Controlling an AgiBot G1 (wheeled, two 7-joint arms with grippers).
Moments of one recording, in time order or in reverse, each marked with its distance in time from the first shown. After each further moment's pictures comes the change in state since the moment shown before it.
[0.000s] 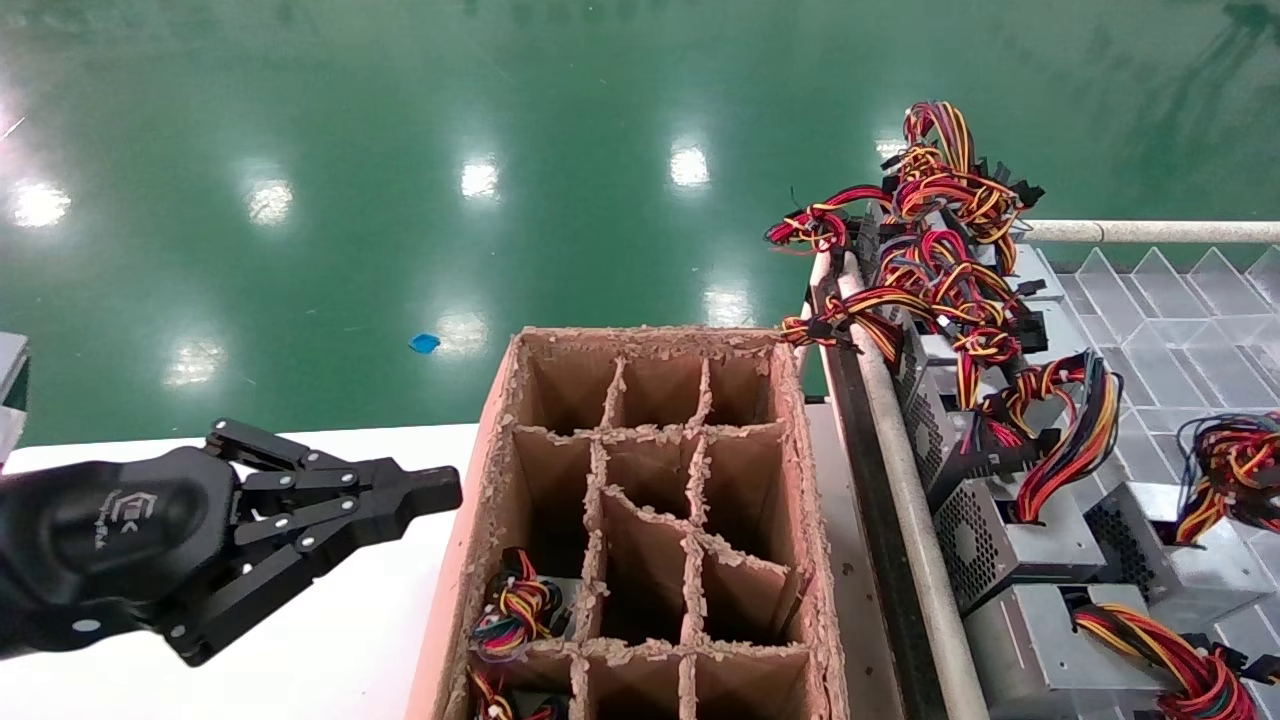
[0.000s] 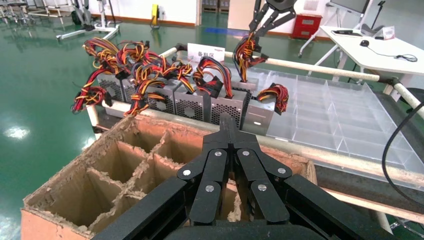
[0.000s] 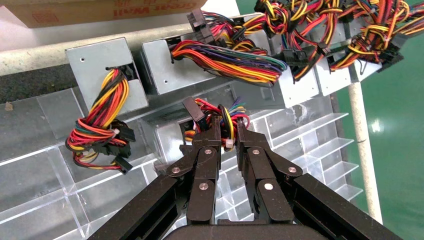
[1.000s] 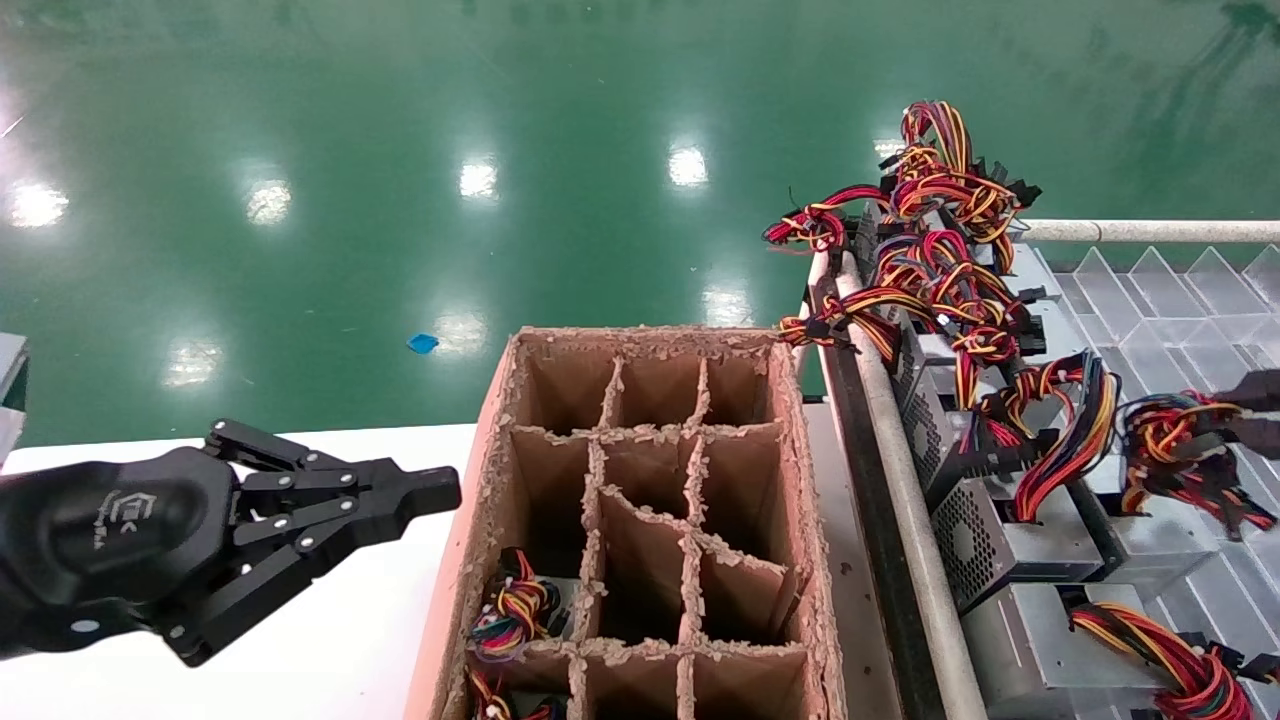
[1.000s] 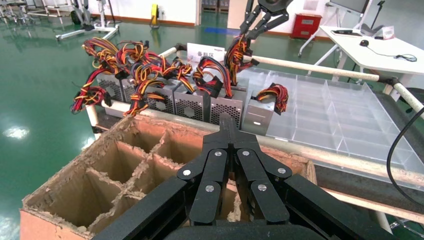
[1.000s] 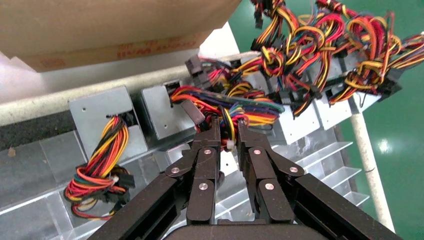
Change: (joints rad) left arm 0.000 0.000 0.000 0.000 0.000 0.000 0.000; right arm -0.058 -0.022 -0.032 -0.034 0.106 0.097 -0.021
